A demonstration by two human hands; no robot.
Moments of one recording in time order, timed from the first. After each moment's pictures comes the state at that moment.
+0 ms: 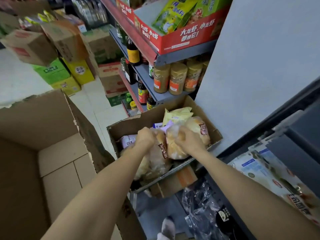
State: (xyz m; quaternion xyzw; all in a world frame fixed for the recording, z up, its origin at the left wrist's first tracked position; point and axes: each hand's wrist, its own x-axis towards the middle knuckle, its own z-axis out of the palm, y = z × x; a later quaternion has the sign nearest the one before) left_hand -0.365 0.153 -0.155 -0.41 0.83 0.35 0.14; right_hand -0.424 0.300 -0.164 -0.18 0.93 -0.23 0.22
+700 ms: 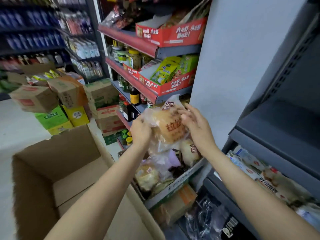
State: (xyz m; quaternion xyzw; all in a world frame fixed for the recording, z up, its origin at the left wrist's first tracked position) left_hand -0.283 0.154 0.018 -0.29 0.76 0.53 -0.23; right_hand -0.316 0.308 0.031 -0.24 0.76 -0.60 0.00
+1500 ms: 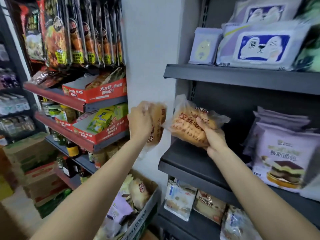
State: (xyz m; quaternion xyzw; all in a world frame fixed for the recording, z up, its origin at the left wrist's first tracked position) left_hand -0.361 0.312 0.161 0.01 0.79 0.50 -0.34; right_hand -0.353 0.510 0.129 0.10 0.56 -0.82 -0.13
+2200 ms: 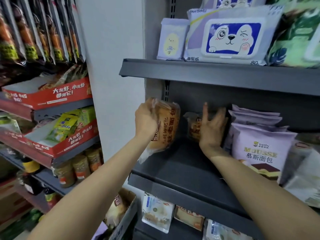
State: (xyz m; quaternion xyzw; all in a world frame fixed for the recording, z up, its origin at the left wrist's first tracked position) left_hand -0.409 0.412 0.163 0.15 0.78 0.52 -0.31; right_hand -0.424 0.607 0.104 0.16 0.94 -0.03 -0.31
